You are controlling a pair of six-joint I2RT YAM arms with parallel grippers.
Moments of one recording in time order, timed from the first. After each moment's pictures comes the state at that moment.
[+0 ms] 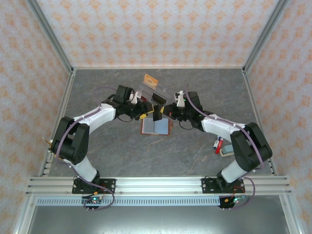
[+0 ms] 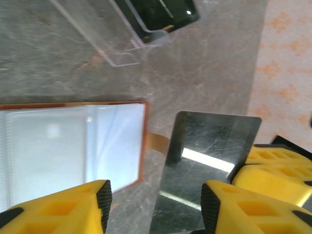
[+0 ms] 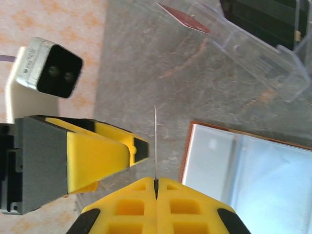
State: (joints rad) left arm -0.32 1.67 1.07 -0.25 0.67 -0.83; right arm 0.48 1.56 0.85 0.17 -0.56 0.85
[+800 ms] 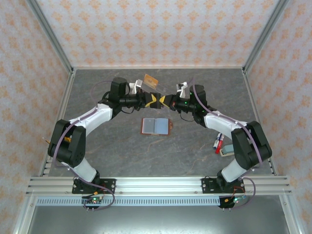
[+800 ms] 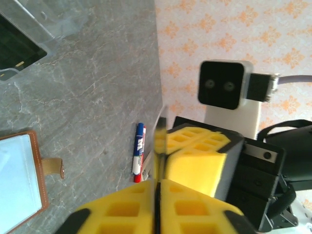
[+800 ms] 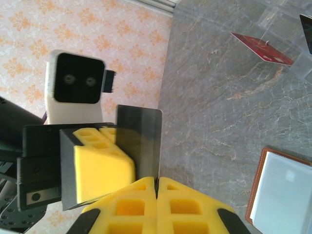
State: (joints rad) left arm -0.30 1.63 1.06 0.09 0.86 -1.00; right arm 0.42 1.58 0.90 0.37 -0.73 1.04
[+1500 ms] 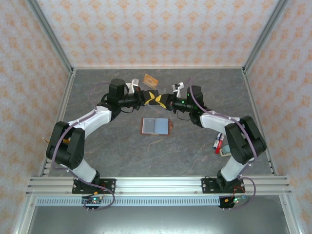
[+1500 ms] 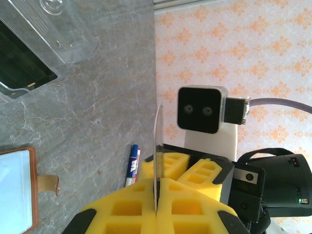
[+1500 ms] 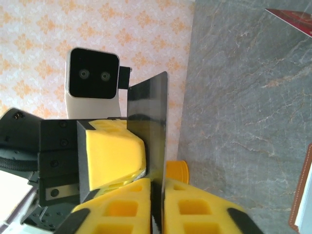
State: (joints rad) left arm -0.30 1.60 1.01 0.19 0.76 -1.12; right arm 0.45 1.67 0.90 0.57 -0.80 1.22
